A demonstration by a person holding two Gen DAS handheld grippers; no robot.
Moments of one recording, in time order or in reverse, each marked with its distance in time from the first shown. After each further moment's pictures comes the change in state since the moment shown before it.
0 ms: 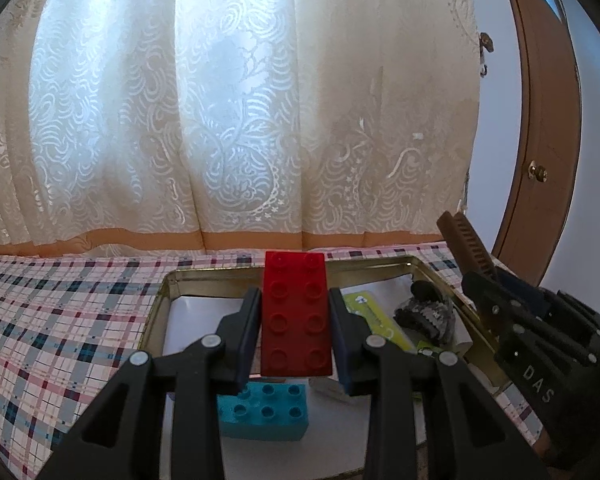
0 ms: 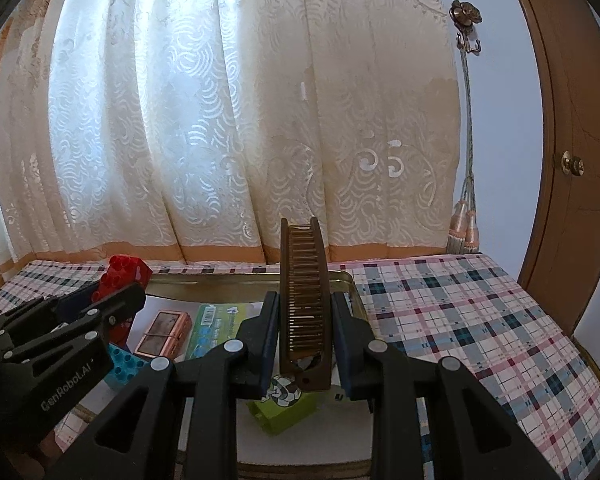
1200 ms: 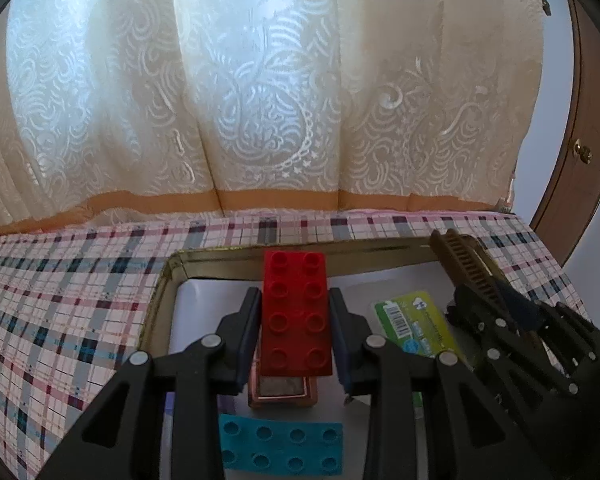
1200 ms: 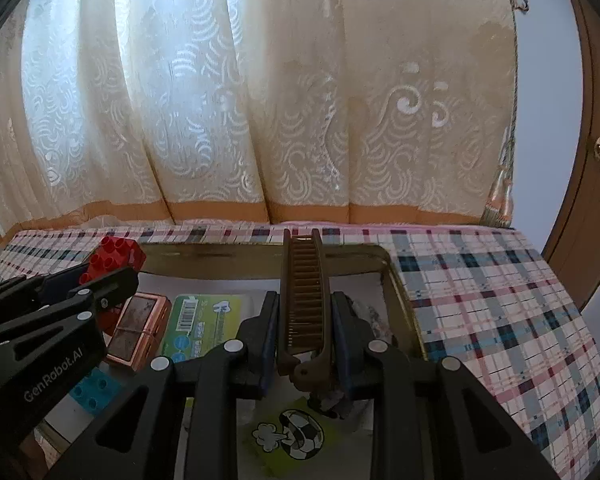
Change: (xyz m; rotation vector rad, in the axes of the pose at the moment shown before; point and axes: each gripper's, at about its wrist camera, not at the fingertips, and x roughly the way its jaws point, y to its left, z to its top) left arm 0.059 0.018 0.016 -0.027 0.239 0.089; right arm 0.077 0.011 0.001 -0.030 0.211 0.016
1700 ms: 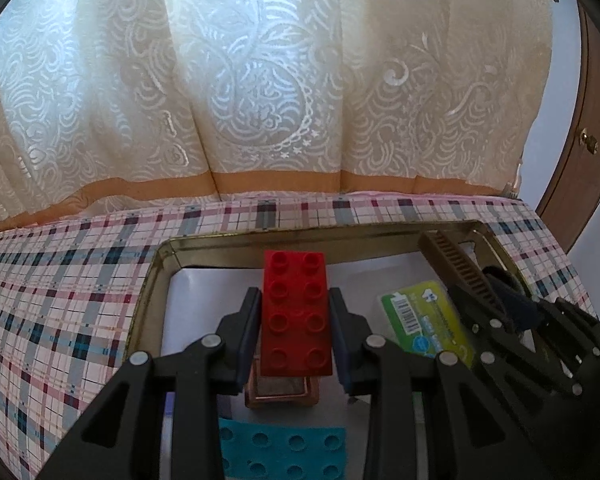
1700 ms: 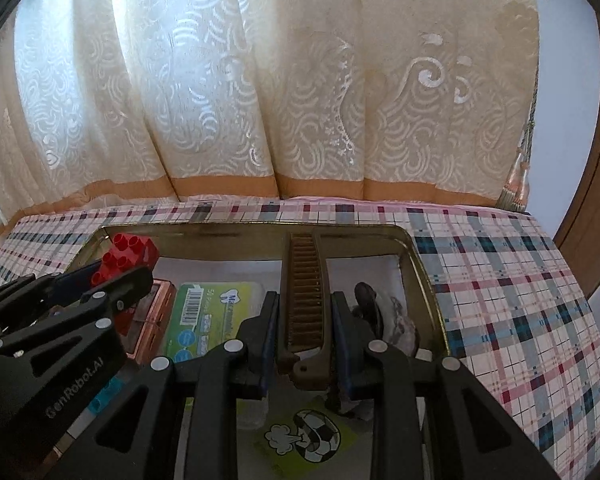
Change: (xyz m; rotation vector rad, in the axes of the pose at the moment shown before) left arm 0.013 -0.002 0.000 0.019 0.067 0.010; right arm 0.015 0.006 0.005 -0.010 0.108 0.023
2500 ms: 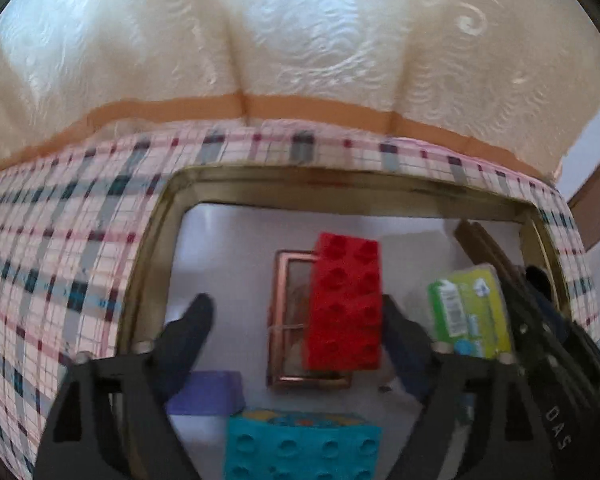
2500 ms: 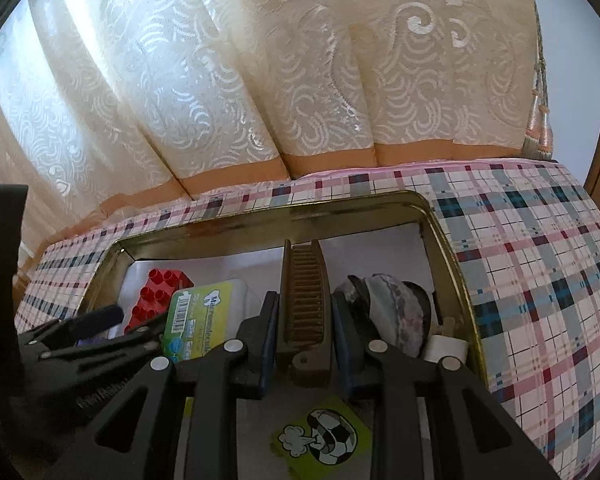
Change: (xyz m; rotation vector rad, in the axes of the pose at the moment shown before) left arm 0.035 0.024 0.007 -0.141 0.284 0.073; right arm 0.014 -0.017 0.000 0.153 0.087 0.140
